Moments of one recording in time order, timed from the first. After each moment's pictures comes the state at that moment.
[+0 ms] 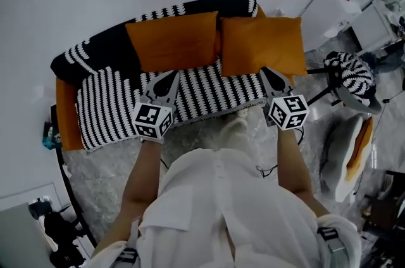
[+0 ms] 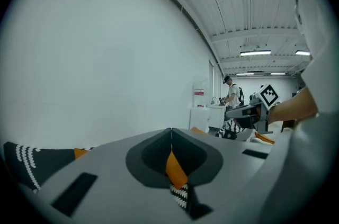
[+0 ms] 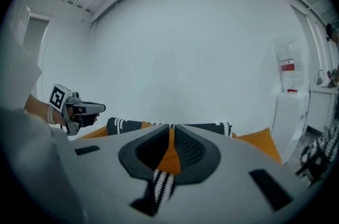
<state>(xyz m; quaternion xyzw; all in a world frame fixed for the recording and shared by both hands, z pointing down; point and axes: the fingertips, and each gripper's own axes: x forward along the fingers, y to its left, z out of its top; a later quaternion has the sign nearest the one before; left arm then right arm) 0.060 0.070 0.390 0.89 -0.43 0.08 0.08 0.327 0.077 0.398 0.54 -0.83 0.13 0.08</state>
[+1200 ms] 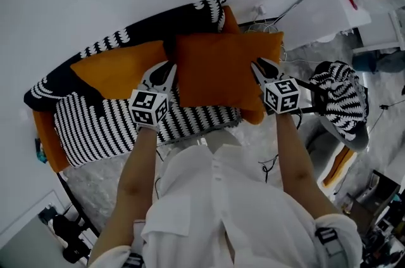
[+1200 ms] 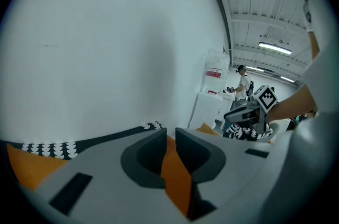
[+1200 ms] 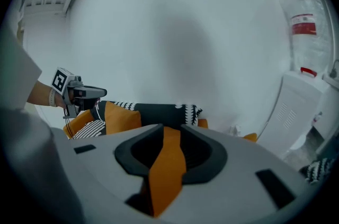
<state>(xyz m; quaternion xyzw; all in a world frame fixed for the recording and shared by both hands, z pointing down) 0.314 -0.229 0.503 0.88 -0.41 0.15 0.19 0.584 -0.210 0.538 0.50 -0.81 0.24 0.20</state>
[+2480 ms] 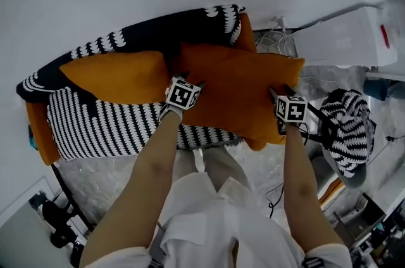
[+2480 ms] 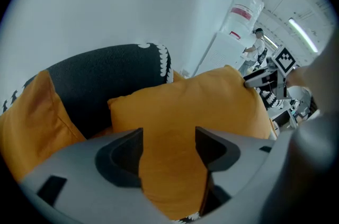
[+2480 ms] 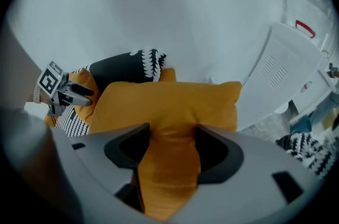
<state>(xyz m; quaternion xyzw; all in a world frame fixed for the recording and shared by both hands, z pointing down) 0.375 -0.269 0.771 0.79 -0.33 0.40 0.34 0.691 -0.238 0.728 0.53 -0.66 0.38 0.38</state>
